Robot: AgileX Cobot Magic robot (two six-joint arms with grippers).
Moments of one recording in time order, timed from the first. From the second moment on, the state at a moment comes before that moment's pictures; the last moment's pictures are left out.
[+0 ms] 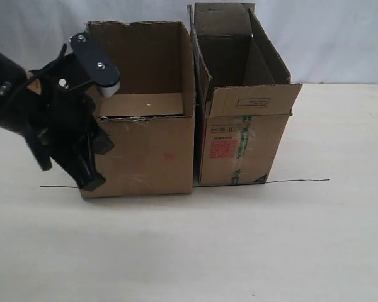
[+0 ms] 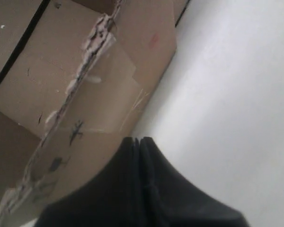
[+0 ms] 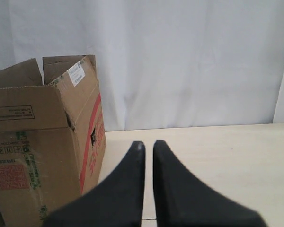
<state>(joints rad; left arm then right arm) -0.56 1.41 -1.00 -0.11 0.70 0.58 0.15 0.00 -0.01 -0.09 0.09 0.14</state>
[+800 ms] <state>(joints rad) -0.57 1.64 -1.16 -0.11 0.60 0.58 0.15 0.00 -0.01 -0.09 0.09 0.14</state>
